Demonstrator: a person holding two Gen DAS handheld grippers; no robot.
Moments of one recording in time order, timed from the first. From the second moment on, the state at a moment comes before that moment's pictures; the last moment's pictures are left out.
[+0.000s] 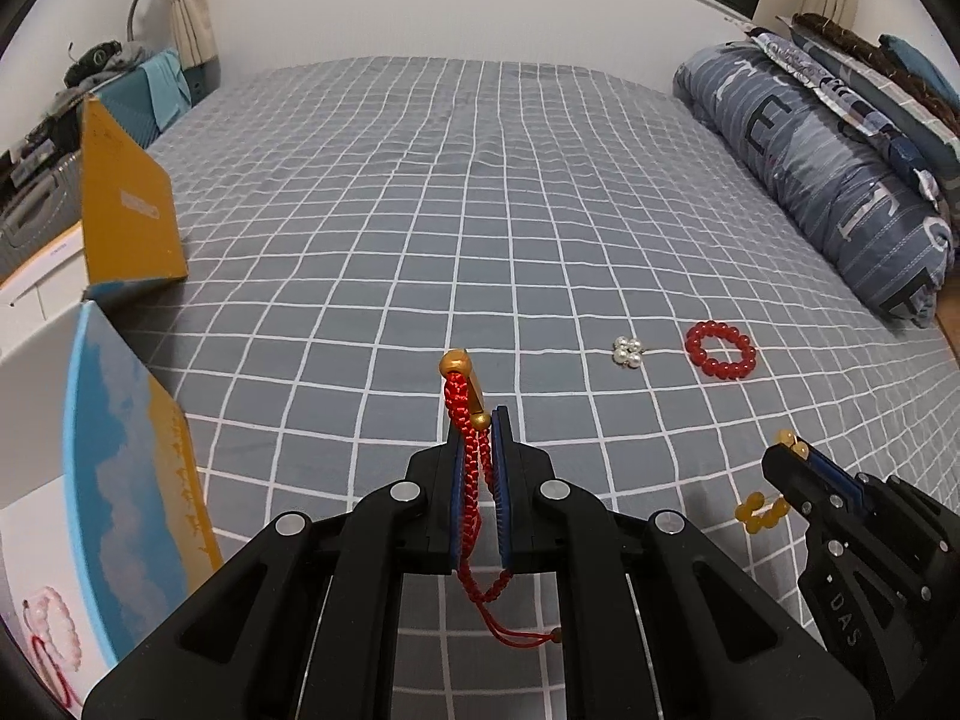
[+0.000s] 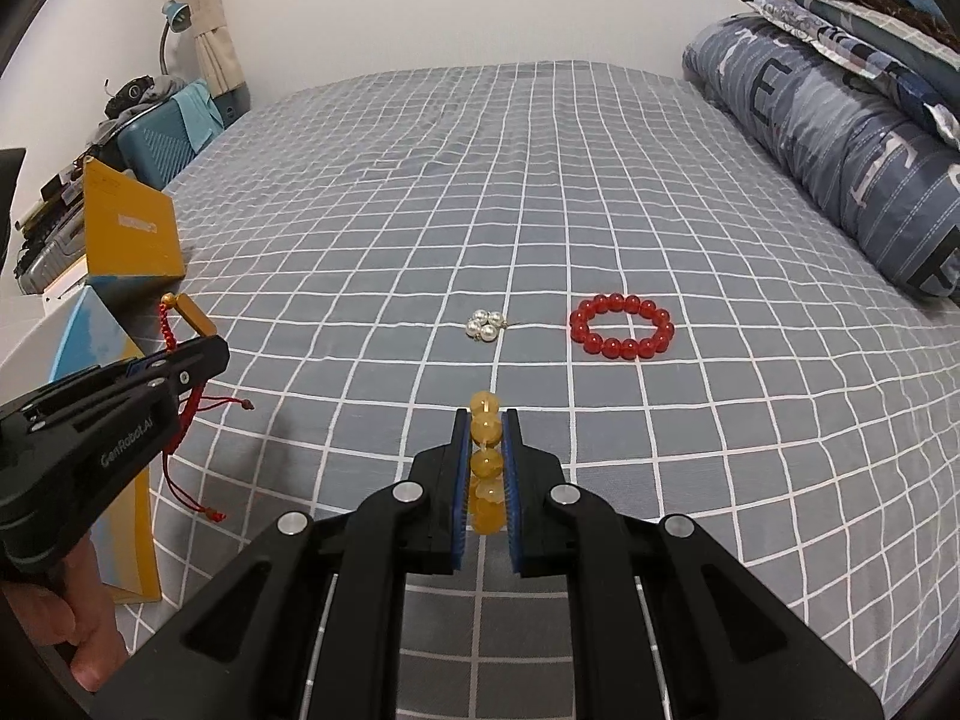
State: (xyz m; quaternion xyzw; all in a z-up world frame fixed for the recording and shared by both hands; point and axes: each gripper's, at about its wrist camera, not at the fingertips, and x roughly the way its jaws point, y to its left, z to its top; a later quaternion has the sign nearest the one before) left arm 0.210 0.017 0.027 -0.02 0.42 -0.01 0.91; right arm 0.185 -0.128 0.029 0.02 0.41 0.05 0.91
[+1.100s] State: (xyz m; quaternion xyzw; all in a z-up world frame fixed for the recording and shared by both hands) left arm 0.116 0.061 0.093 -0.02 0.35 0.01 0.94; right arm 0.137 -0.081 0.096 -0.01 0.35 0.07 0.93
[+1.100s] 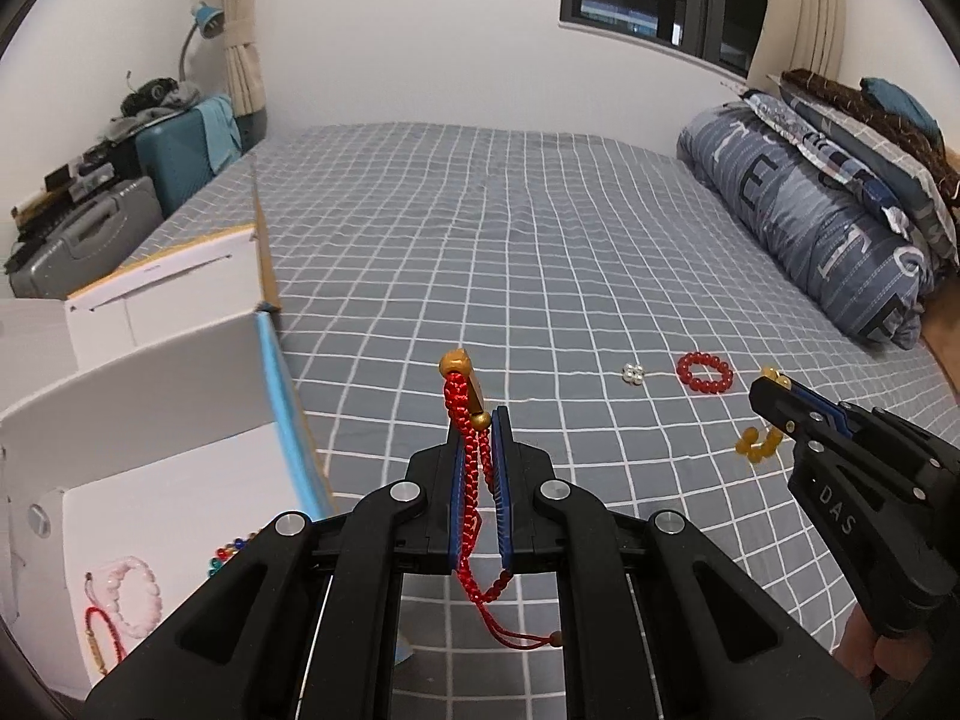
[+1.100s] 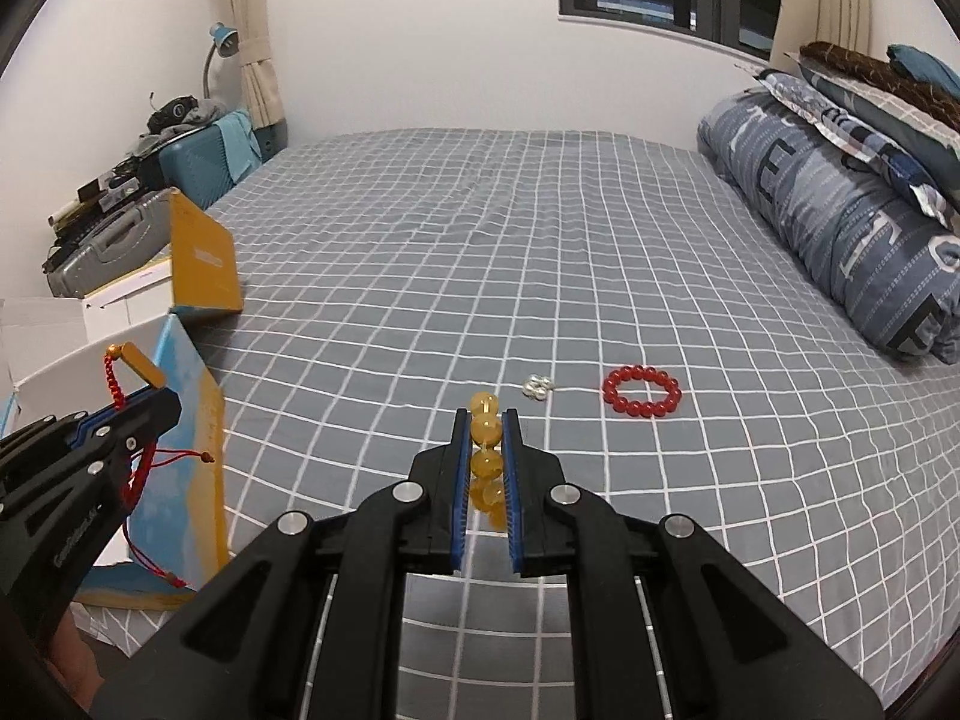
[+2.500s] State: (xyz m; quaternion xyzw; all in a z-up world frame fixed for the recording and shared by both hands) left arm -0.003 0.265 0.113 -0.08 0.31 0.22 0.92; right arm 0.086 0.139 0.128 -0.05 0.30 0.26 0.92
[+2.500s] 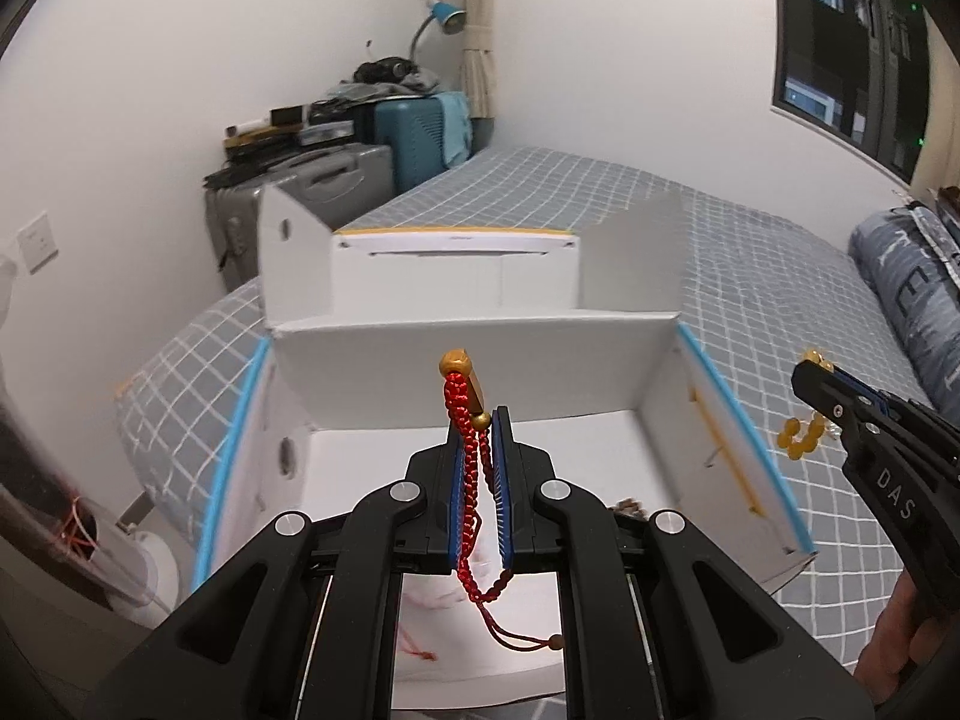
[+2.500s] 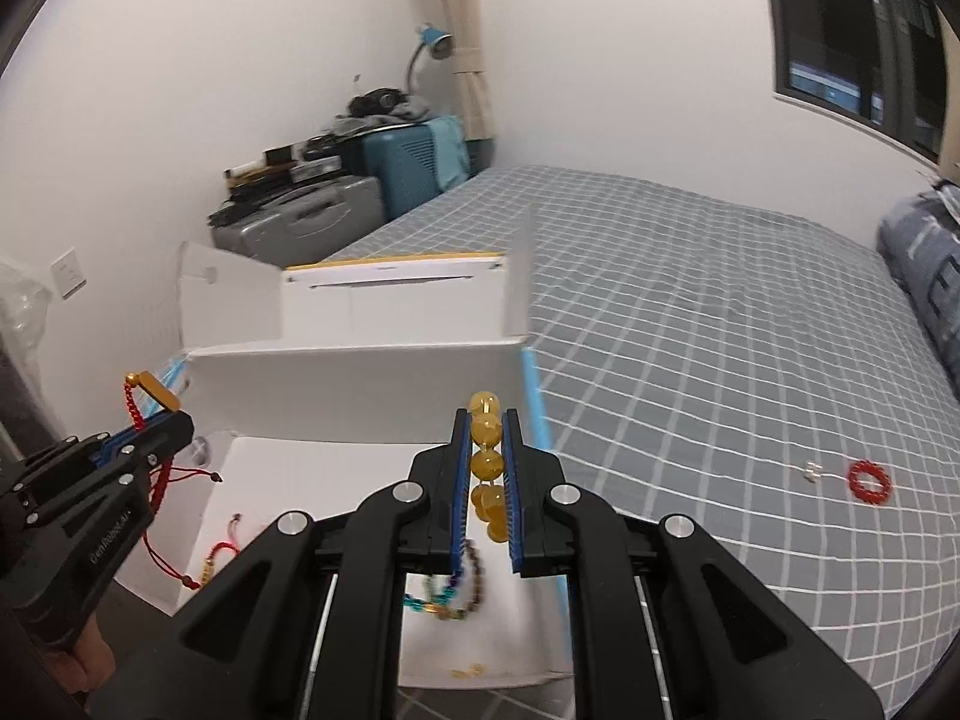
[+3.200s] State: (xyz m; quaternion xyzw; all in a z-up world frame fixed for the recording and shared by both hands) left arm 0.020 0.309 0.037 -0.10 0.43 0.22 0.87; right arm 0.108 0.206 0.049 -0.11 0.41 0.27 0.86
